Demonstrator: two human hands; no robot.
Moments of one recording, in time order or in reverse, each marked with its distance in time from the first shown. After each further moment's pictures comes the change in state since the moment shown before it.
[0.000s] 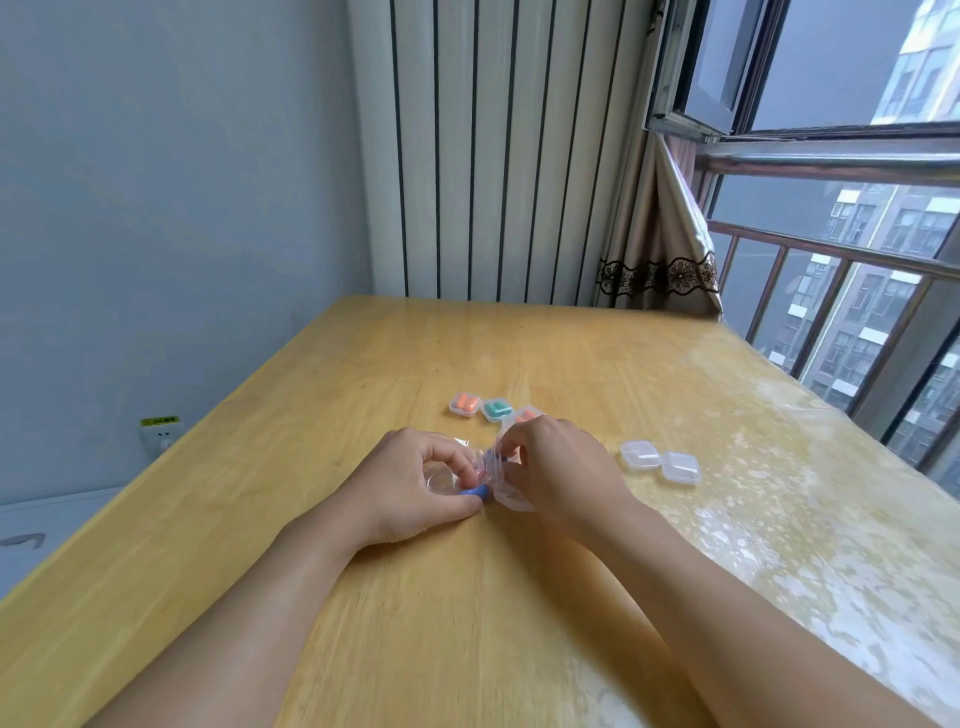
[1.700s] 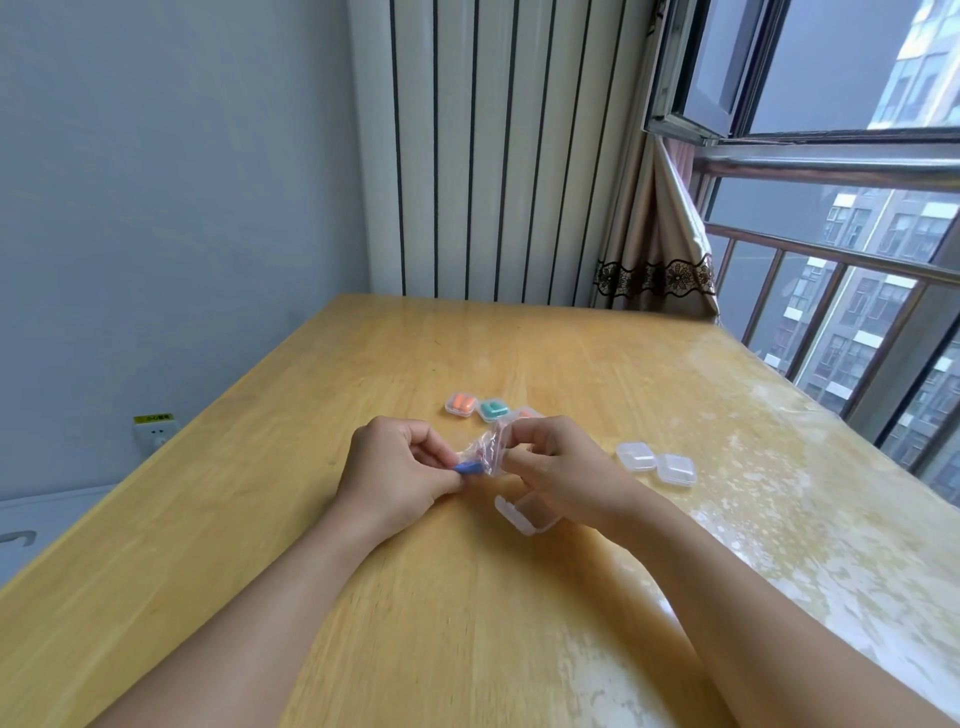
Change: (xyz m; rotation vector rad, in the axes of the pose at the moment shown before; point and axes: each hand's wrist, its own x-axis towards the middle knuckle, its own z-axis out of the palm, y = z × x) left_hand -0.001 0.016 0.009 -0.096 0.329 -0.257; right_hand -0.009 0.012 -0.014 0.855 -0.233 0.090
